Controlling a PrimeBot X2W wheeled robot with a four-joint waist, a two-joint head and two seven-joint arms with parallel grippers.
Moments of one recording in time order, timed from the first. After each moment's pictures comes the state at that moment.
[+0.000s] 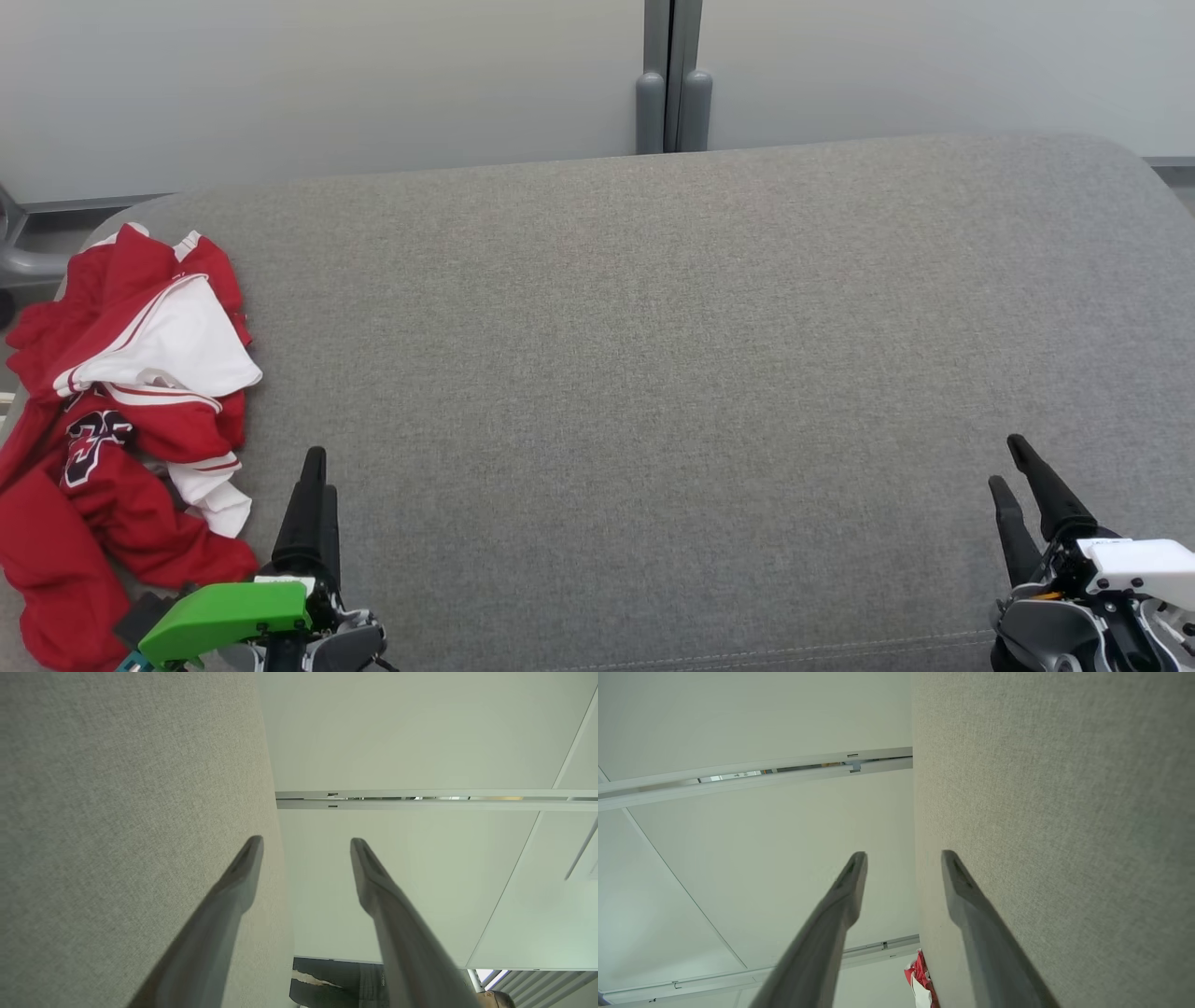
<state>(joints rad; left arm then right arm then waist) -0.06 0.05 -0.06 0.29 -1.63 -0.13 -0.04 -0.07 -0.03 -0.27 0.31 1.59 0.13 0.26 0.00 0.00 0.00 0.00</state>
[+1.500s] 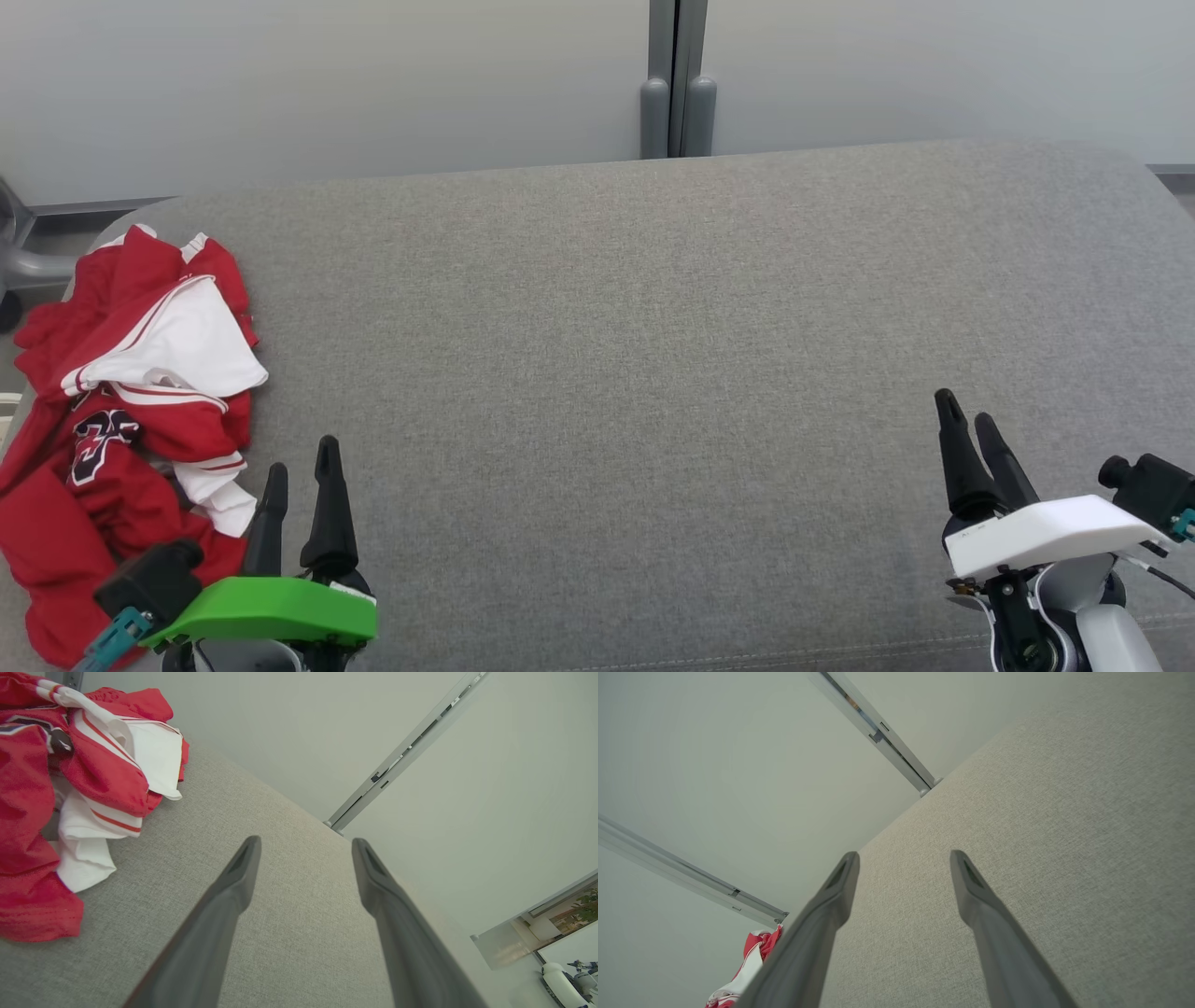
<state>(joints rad) -0.01 0.07 -0.10 0.13 -0.83 -0.01 -0.15 -0.04 -0.04 -0.07 0.11 0.81 0.13 0.00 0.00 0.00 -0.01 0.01</state>
